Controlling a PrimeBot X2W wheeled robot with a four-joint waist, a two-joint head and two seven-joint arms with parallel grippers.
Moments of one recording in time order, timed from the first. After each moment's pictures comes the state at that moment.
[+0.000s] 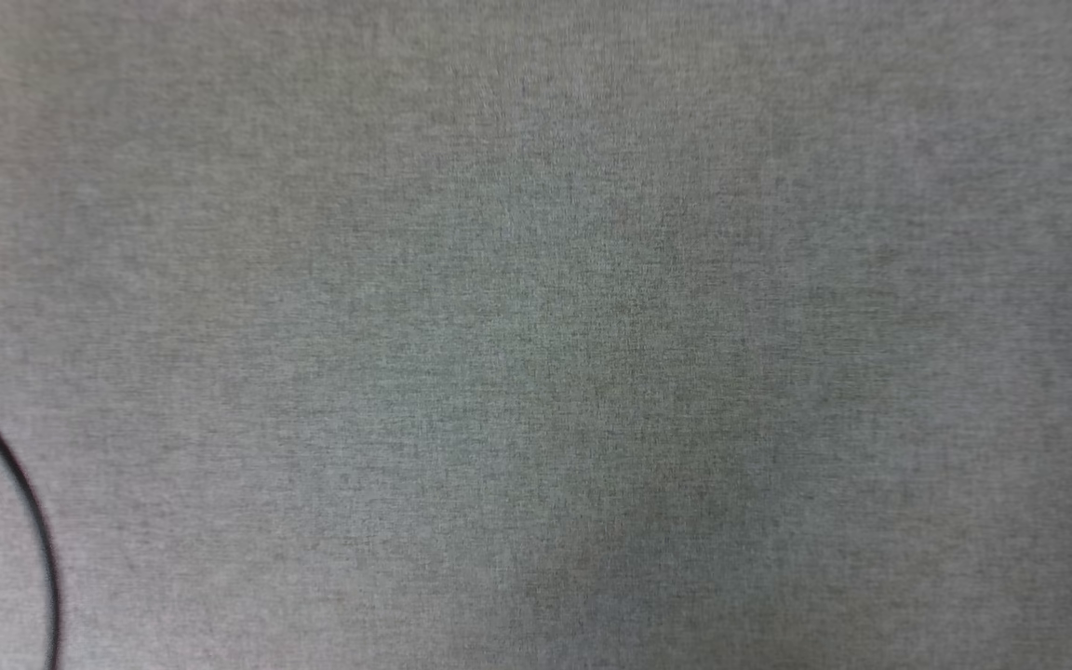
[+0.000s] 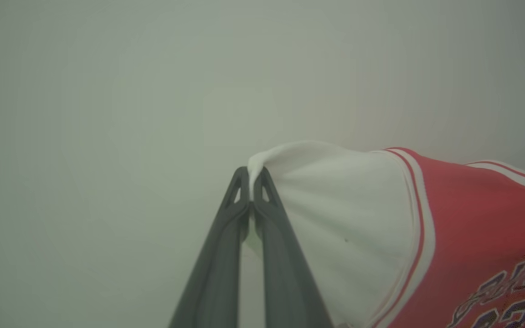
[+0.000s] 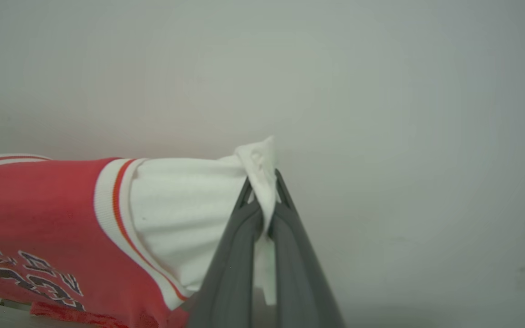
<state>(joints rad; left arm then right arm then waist) -1.62 0.67 -0.49 0.62 -0.73 -0.08 -0.26 -1.56 -0.25 -0.07 0.60 0.18 0.13 0.22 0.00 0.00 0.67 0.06</state>
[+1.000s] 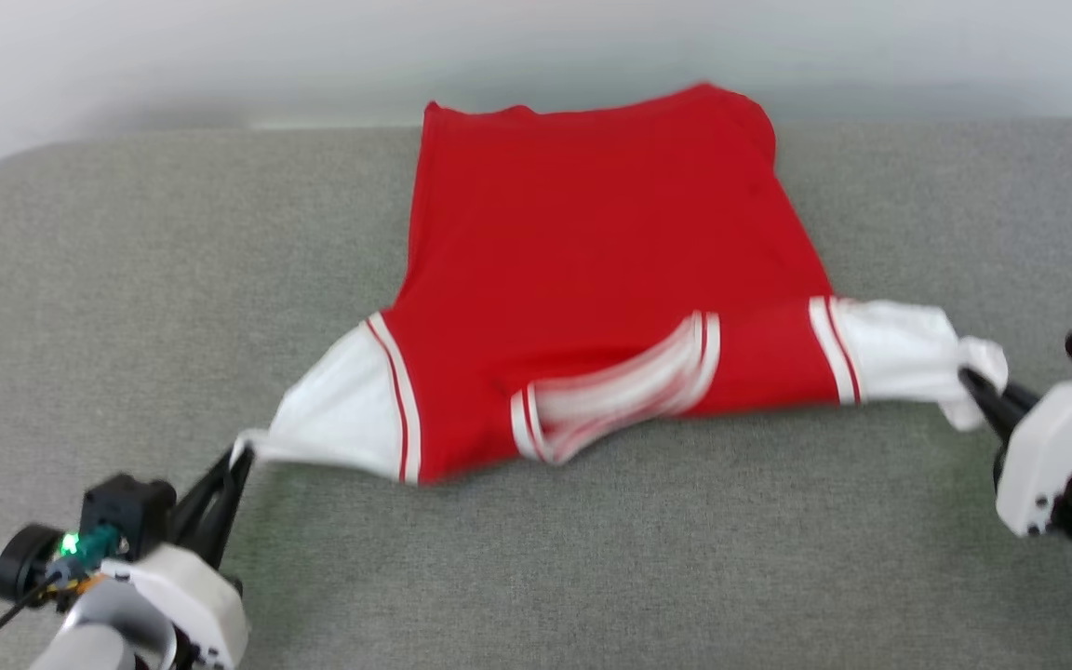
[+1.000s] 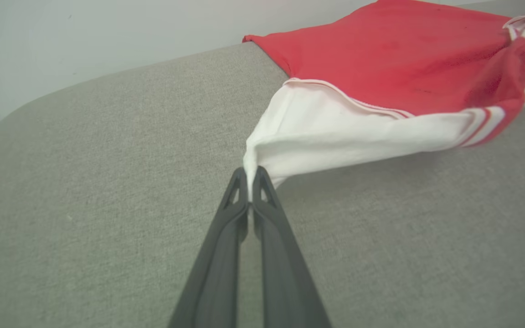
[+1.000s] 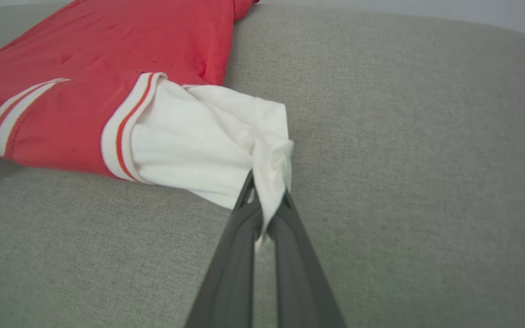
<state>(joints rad) -0.22 0.61 -0.46 0.31 -0.57 -0.03 -0.24 -0.41 -0.52 0.26 0.39 0.60 0.13 0.30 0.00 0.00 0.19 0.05</state>
